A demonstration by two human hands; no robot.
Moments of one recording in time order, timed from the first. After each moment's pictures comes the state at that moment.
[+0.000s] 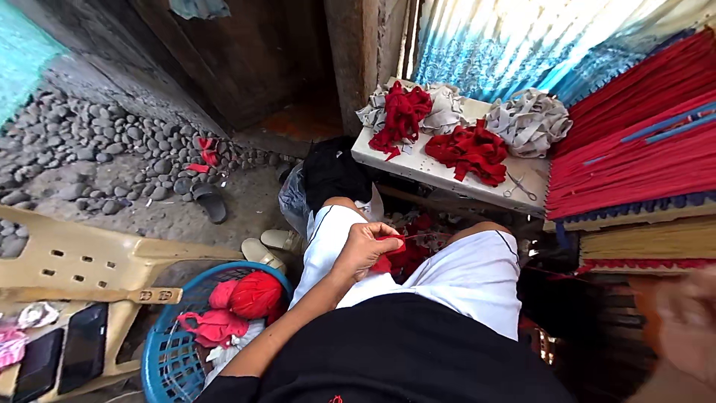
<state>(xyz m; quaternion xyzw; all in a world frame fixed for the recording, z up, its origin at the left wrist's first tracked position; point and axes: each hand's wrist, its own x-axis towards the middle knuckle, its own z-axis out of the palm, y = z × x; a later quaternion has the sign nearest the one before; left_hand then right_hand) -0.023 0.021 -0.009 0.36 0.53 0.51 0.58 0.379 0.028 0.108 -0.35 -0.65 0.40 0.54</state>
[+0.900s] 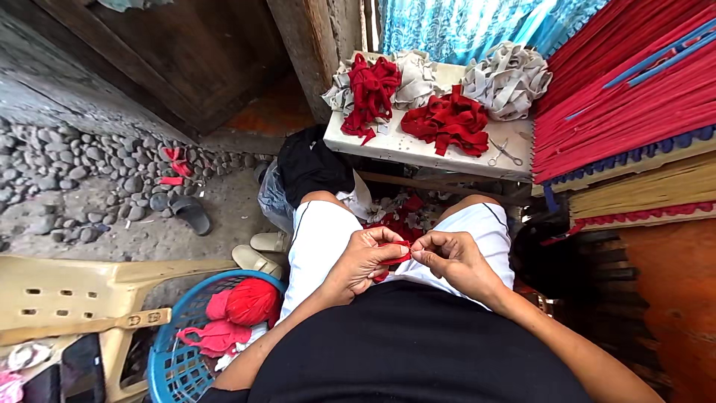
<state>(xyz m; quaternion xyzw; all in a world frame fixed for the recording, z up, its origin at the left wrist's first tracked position) 0.003 0.005 0.002 0.27 0.41 0.46 0.74 0.214 0.038 0.017 -0.38 -0.65 0.59 0.28</state>
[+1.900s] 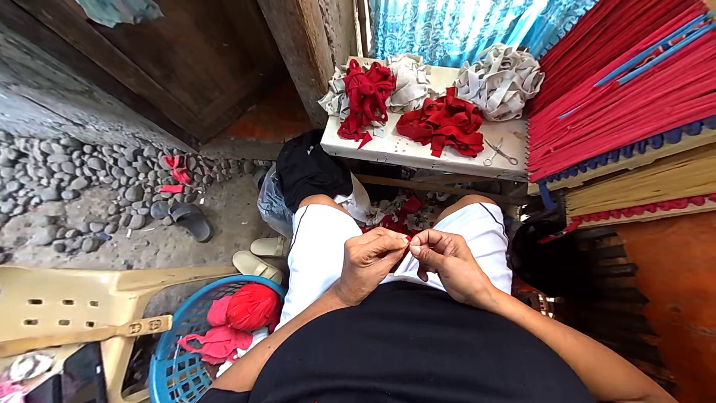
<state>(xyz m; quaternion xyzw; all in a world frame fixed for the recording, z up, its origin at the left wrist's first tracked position) 0.014 0.011 -0.028 0.66 0.34 0.62 0.27 0.203 0.029 0.010 -0.39 -0.47 0.71 0.35</state>
